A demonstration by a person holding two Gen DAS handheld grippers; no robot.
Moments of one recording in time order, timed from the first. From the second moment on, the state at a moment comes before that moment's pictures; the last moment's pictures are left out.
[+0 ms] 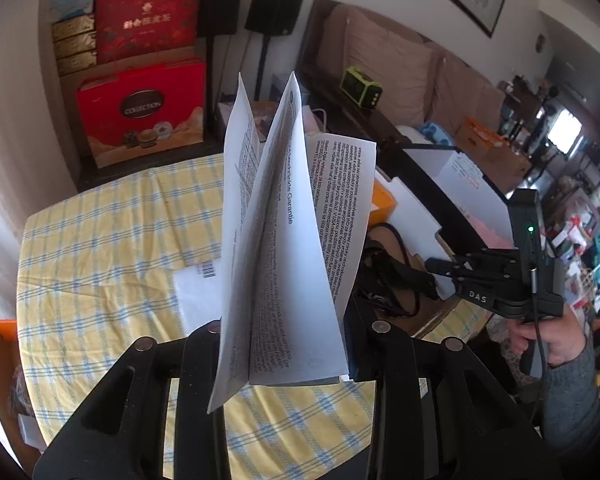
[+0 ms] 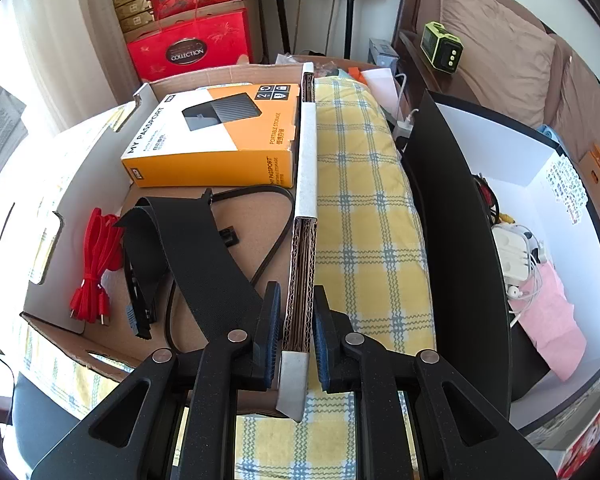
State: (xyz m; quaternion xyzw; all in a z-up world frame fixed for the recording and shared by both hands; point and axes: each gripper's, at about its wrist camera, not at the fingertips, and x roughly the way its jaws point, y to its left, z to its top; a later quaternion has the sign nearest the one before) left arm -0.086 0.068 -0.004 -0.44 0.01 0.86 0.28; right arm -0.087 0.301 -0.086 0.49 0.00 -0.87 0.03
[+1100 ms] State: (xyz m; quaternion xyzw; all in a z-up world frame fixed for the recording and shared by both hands) left arm -0.104 0.177 -0.046 -0.50 0.03 0.81 0.30; right arm -0.085 0.303 -0.086 0.49 -0.01 -0.87 0.03
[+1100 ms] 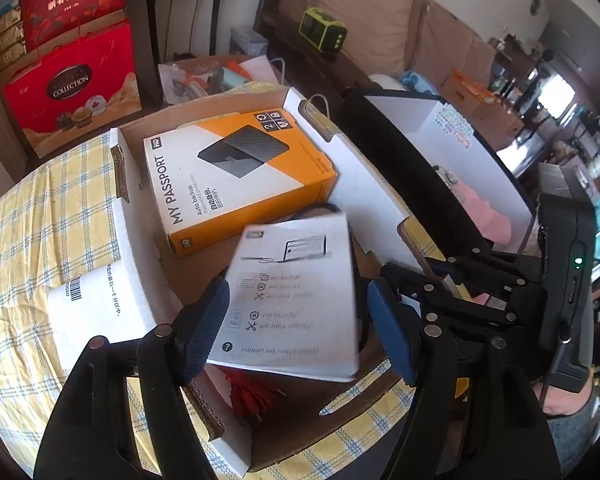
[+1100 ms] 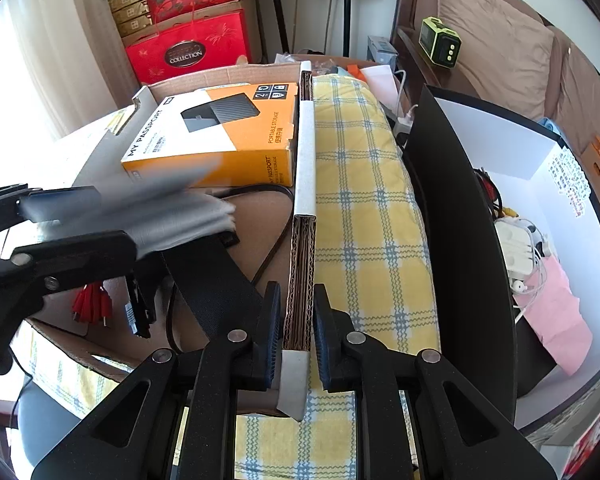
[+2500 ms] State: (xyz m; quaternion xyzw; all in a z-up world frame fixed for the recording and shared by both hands) left arm -0.164 0.004 -0.101 -0.56 -0.16 0.78 0.21; right arm -0.086 0.308 -0.089 0.49 -0.01 -0.87 0.03
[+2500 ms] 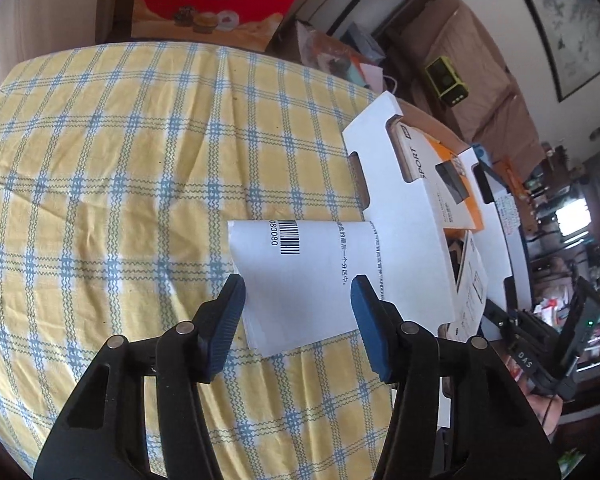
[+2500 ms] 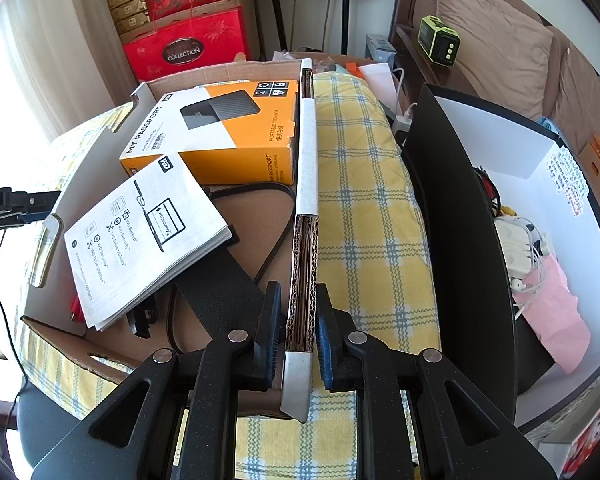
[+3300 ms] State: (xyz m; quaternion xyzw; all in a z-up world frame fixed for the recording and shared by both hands) left arm -0.144 -0.008 -0.021 -0.48 -0.23 0.81 0.25; right arm -0.085 0.307 -0.089 0.49 0.00 -0.87 0.02
